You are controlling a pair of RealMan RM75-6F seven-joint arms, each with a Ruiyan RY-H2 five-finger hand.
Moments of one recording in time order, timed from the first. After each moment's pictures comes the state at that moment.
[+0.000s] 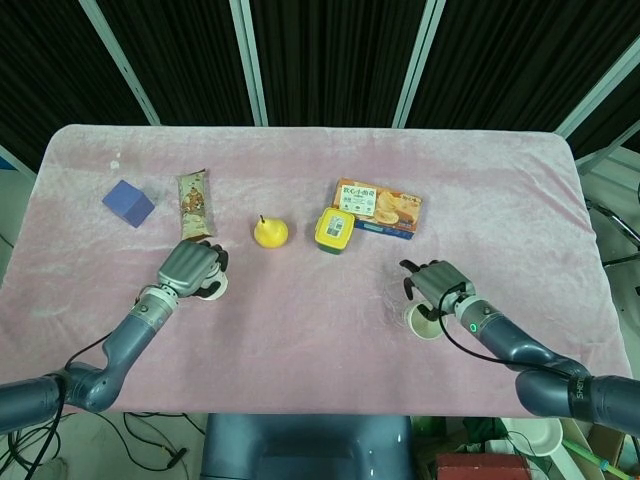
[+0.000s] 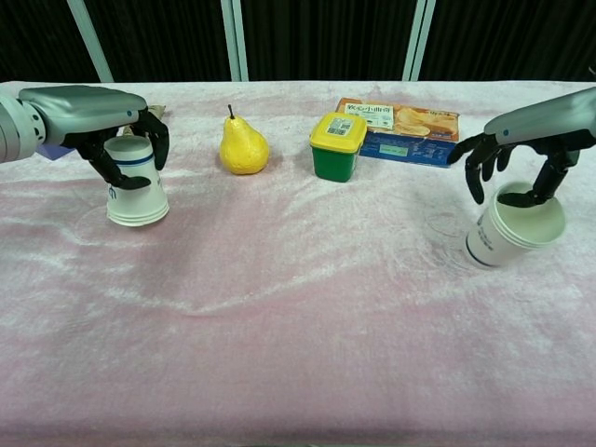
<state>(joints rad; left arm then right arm) -0.83 -1.41 -0.08 -1.46 1.06 0.86 0.35 0.97 -1.10 0.01 -1.66 -0.92 0.54 -0.28</state>
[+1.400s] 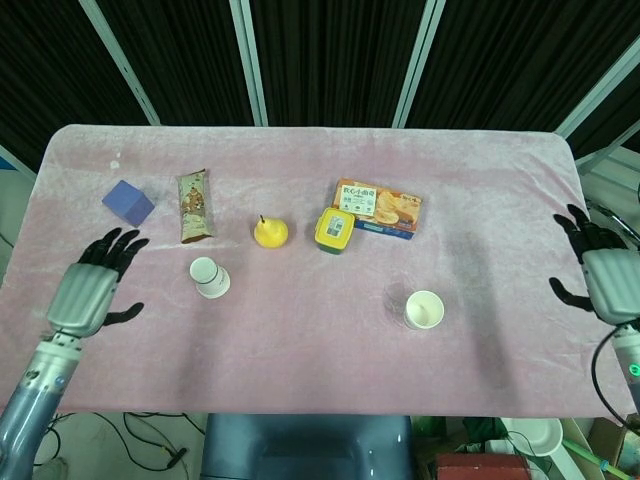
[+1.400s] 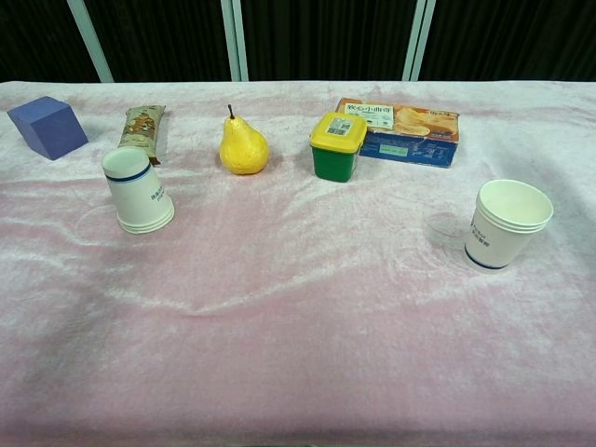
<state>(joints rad) -0.43 -1.09 0.02 -1.85 1.36 1.41 0.28 0.40 -0.92 0.01 -1.58 -1.32 1.39 0.13</state>
